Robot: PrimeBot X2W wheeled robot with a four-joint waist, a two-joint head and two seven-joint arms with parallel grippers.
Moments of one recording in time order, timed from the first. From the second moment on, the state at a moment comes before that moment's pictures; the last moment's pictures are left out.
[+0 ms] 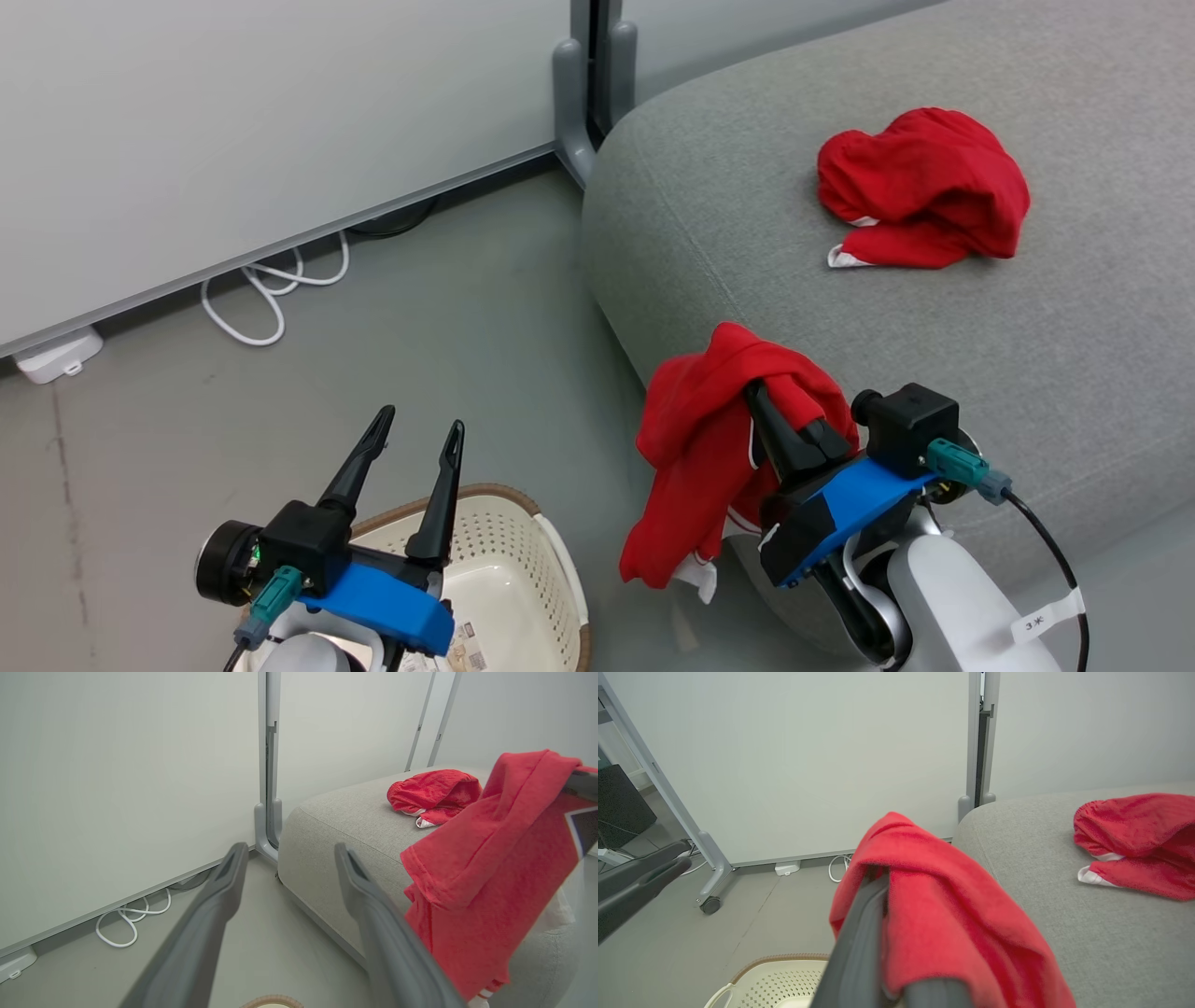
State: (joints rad) left arm -0.15 0.18 -0.30 0.30 -0.24 -0.12 -0.26; right arm -0.34 -0.05 0.31 0.34 0.29 0.13 -0.11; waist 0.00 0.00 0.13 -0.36
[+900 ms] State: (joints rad) left arm -0.15 0.18 -0.30 0.29 -0.23 -0.13 -0.26; right arm -0.34 -0.05 0.29 0.33 0.30 0.13 -0.12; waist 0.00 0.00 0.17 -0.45
